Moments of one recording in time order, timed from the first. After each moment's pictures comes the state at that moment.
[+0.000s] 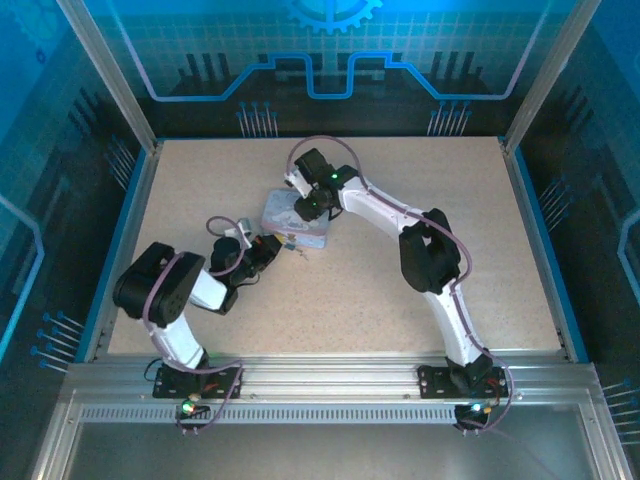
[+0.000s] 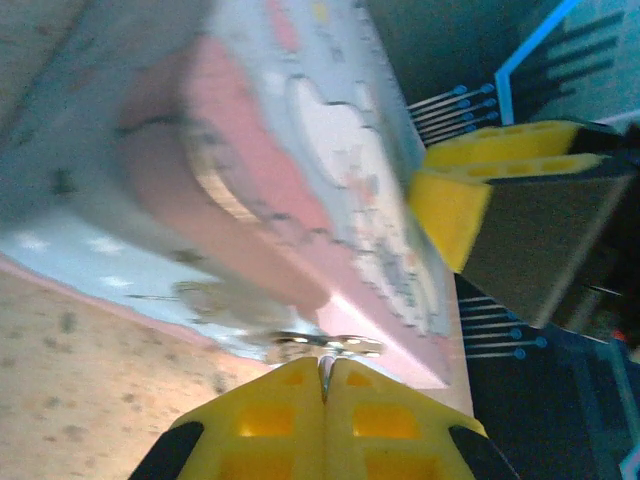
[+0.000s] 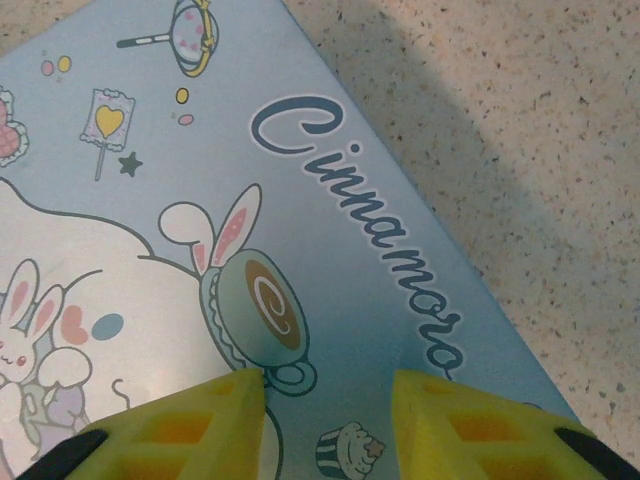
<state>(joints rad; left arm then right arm) -0.25 1.70 0.33 1.09 0.35 -1.06 0.66 2.26 2.00 -0.77 0.02 -0.12</state>
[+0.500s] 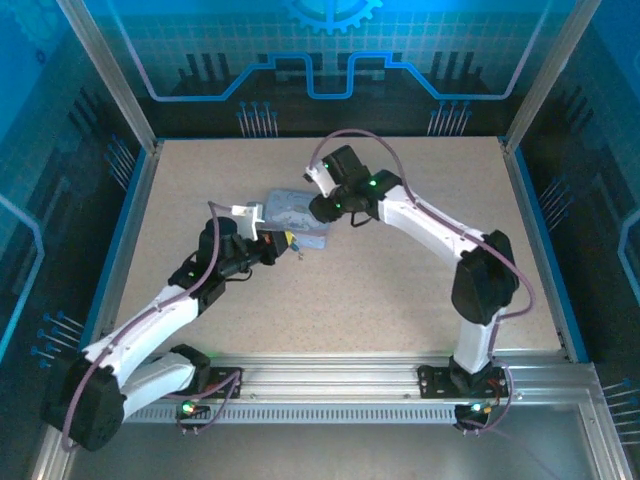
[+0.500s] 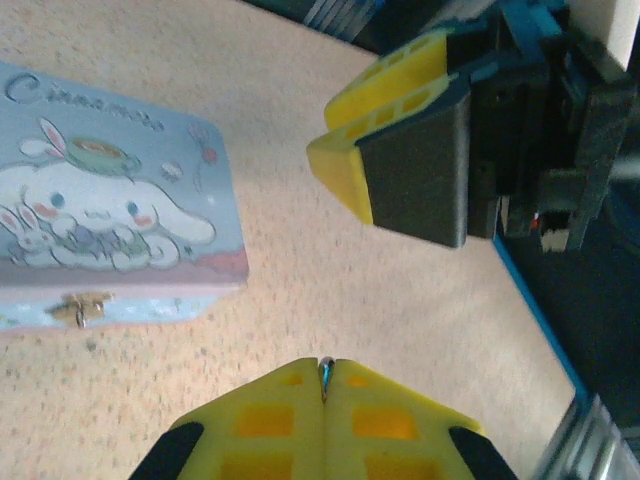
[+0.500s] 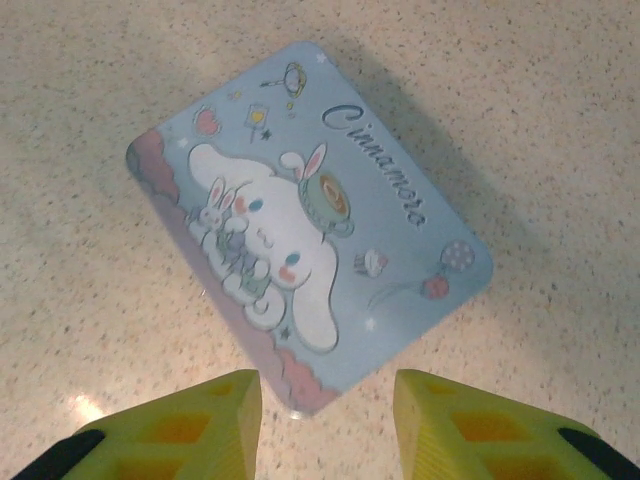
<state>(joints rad) -0.42 1.01 0.60 0.00 0.34 -0.56 0.66 1.81 1.60 -0.68 -0.05 -0.06</state>
